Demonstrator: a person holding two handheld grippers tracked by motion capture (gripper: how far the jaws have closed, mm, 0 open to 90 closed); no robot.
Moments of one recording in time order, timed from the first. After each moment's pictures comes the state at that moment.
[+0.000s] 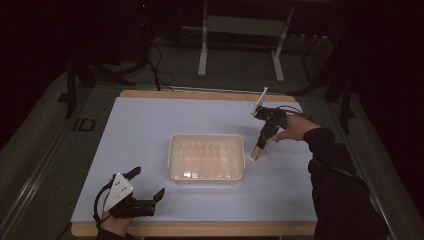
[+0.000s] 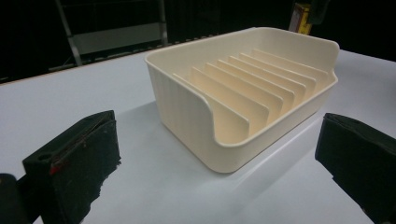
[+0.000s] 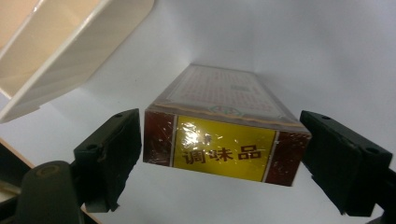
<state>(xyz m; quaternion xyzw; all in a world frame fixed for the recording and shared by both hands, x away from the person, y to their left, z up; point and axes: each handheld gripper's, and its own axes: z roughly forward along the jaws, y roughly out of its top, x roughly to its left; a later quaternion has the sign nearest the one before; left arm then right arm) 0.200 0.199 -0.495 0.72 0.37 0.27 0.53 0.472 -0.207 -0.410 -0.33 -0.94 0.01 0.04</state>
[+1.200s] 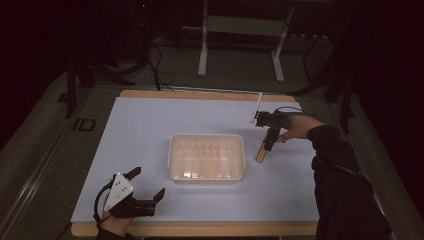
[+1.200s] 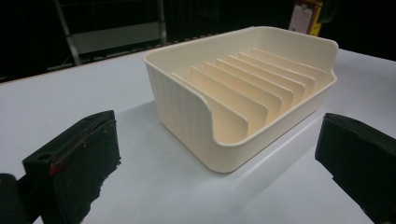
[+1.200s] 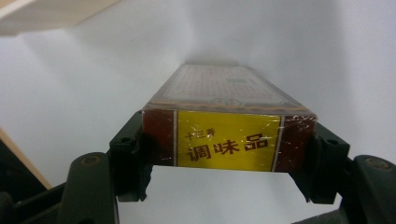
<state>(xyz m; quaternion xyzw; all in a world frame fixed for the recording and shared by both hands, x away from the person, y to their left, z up) 0.201 0.198 -0.495 0.72 0.37 0.27 0.52 0.455 -0.204 -0.402 -0.18 -0.98 0.03 0.00</state>
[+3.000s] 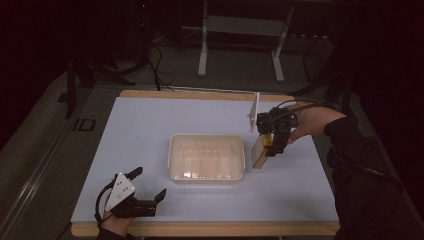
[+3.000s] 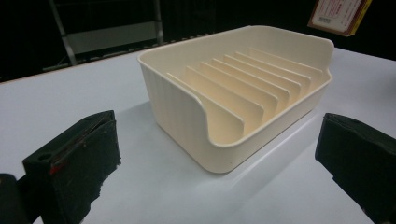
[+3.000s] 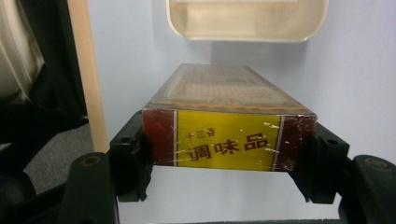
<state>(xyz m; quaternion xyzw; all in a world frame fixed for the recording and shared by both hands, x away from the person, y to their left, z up) 0.201 0.196 -0.495 0.72 0.36 0.27 0.53 0.379 -0.173 -0.313 0.02 -1.00 0.00 -0.01</state>
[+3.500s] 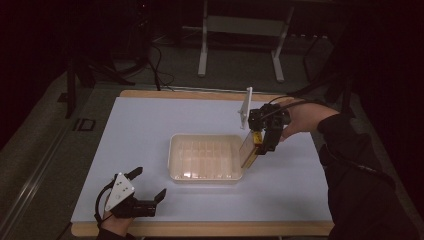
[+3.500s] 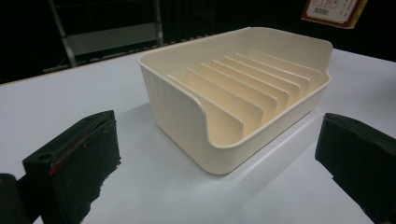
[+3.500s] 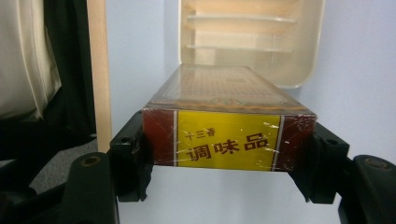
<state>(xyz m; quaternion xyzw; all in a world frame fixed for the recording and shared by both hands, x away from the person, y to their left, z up) 0.201 0.196 -0.495 0.72 0.36 0.27 0.53 0.374 -0.151 -0.298 0.04 -1.00 -0.03 -0.01</state>
